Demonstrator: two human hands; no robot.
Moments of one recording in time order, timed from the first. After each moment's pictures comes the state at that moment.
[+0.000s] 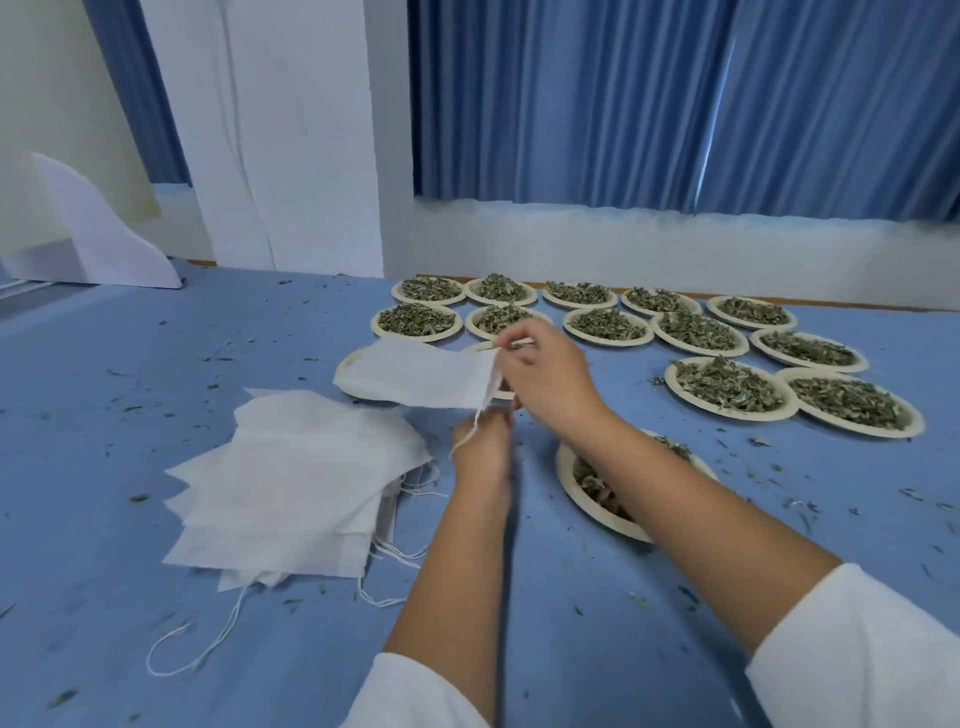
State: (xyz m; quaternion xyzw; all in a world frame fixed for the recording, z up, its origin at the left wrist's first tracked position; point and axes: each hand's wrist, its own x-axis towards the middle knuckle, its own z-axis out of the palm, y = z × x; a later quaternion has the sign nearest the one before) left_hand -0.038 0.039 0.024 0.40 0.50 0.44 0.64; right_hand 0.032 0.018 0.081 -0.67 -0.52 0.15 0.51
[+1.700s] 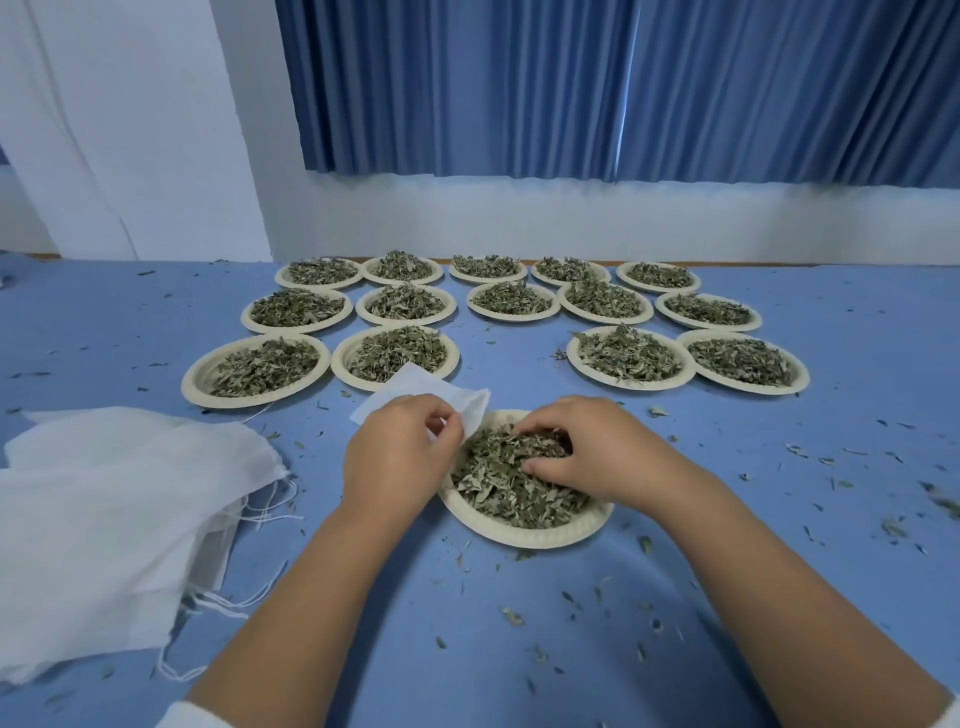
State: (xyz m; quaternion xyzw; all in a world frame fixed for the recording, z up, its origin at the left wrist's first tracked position) left_hand -0.008 0.024 0.013 0.82 0.42 0.34 0.18; right_hand 0.158 -0.086 0.046 -0.77 -0.62 0.06 0.14
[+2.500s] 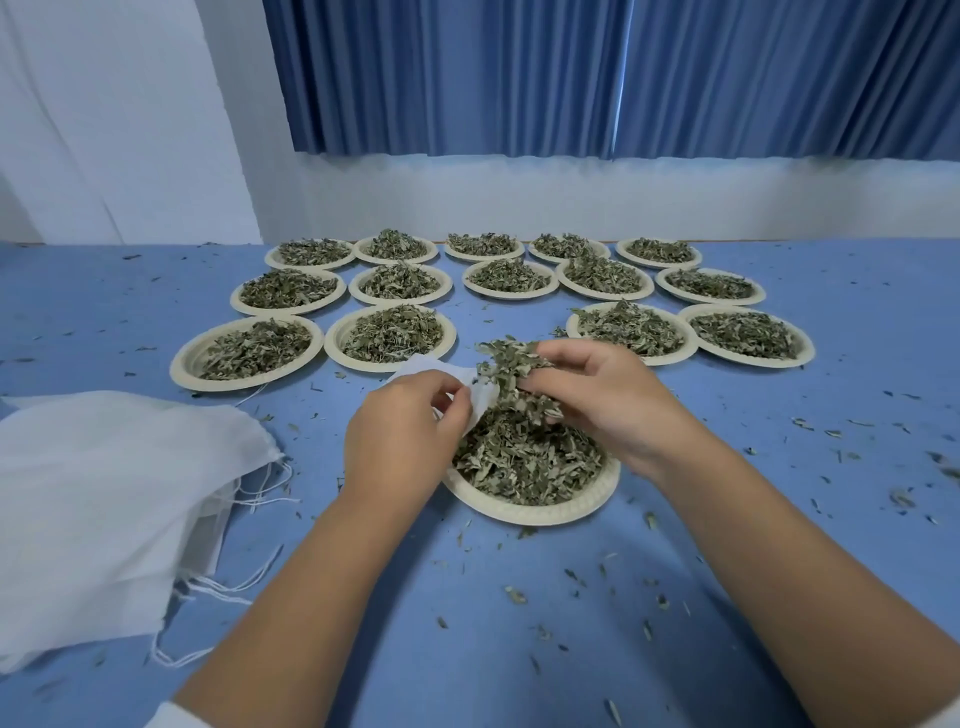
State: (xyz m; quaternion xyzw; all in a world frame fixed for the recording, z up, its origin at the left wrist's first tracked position) left_hand -0.006 0.011 0.017 0.81 0.41 0.37 0.18; right_hand 0.147 -0.084 0.051 -0.61 -0.39 0.34 0.60
